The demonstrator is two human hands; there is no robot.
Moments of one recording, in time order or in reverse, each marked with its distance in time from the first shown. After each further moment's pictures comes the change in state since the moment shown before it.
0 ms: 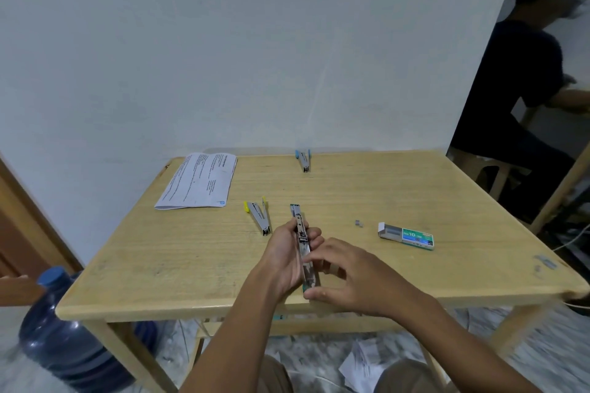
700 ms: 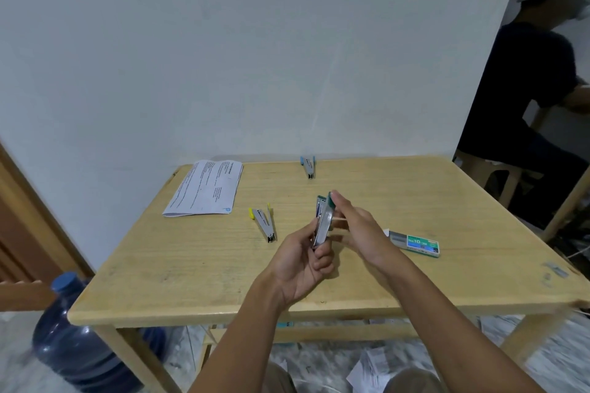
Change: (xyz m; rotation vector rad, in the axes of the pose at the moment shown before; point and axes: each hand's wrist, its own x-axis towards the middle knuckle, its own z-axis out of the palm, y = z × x) left_hand -0.016 -0.003 0.007 0.157 -0.237 -0.014; right_hand 0.055 0.007 -0.021 0.923 0.319 0.443
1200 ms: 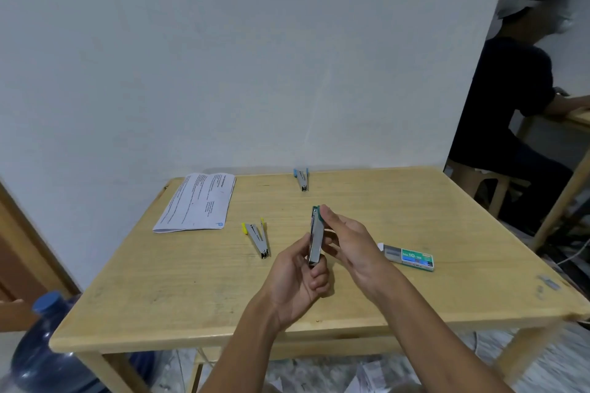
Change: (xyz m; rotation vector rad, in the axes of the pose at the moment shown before) left_hand -0.003 -0.001 0.005 0.022 -0.009 0.021; right_hand 0.004 -0.004 0.011 0.253 0.029 0.036
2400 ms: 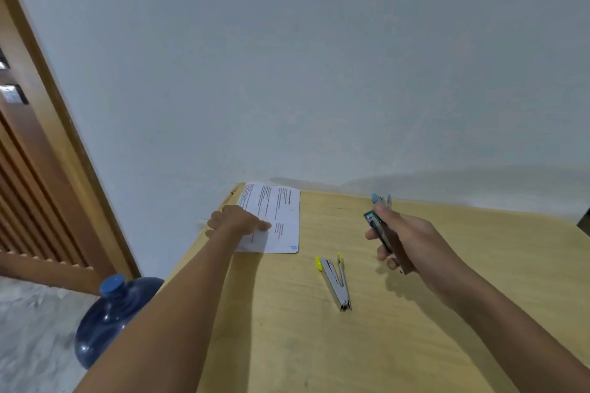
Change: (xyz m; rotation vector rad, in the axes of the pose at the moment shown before) left_hand 0.038 0.220 -0.195 1.288 1.255 -0.212; right_hand 0.064 -0.053 0.064 -0.434 -0.059 0.000
